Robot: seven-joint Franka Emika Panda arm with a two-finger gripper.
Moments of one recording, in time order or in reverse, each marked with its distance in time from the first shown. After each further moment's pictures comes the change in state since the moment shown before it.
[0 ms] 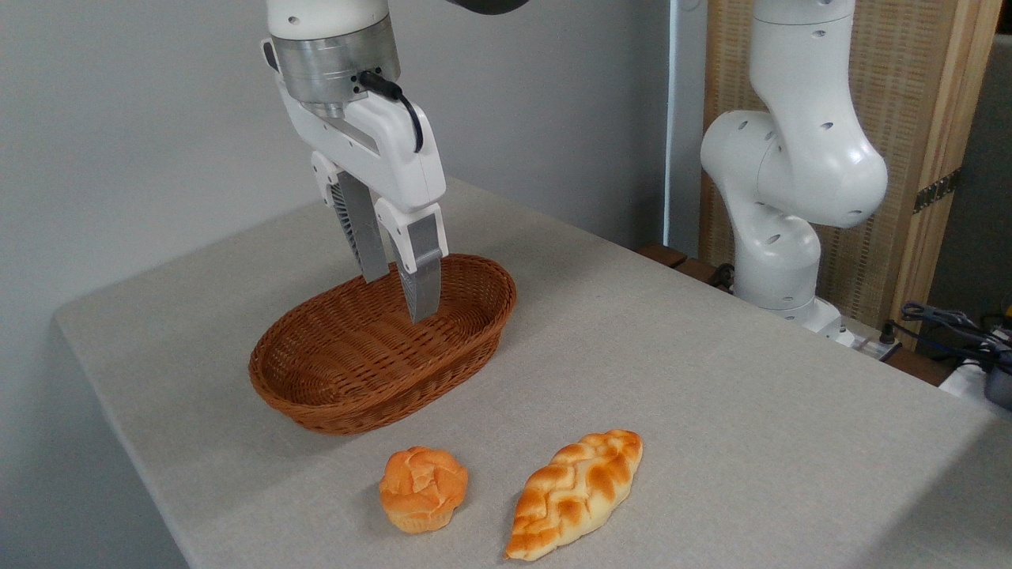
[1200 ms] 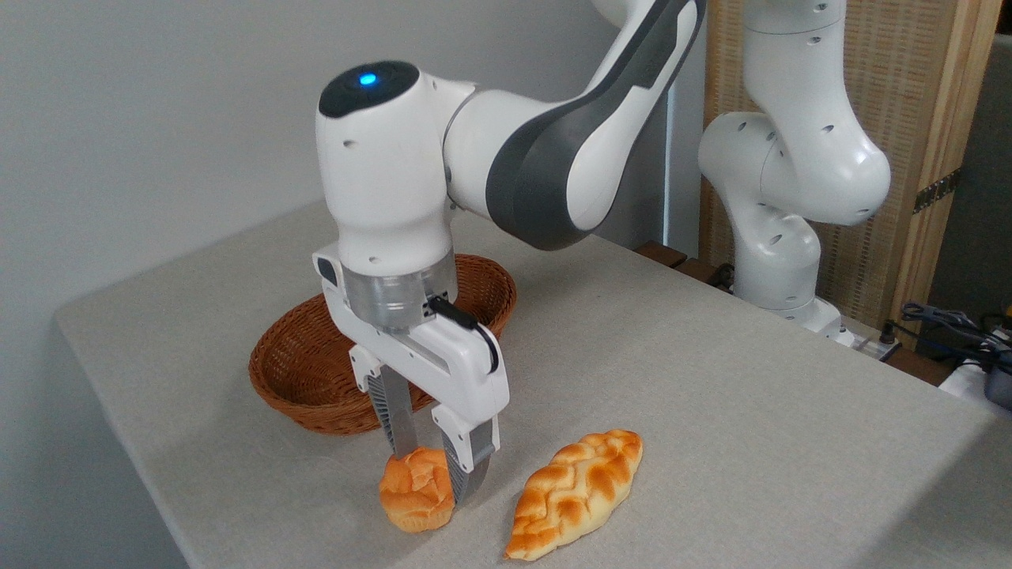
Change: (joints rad) arm 0.085 0.096 0.035 -0.301 0.000 0.455 0.011
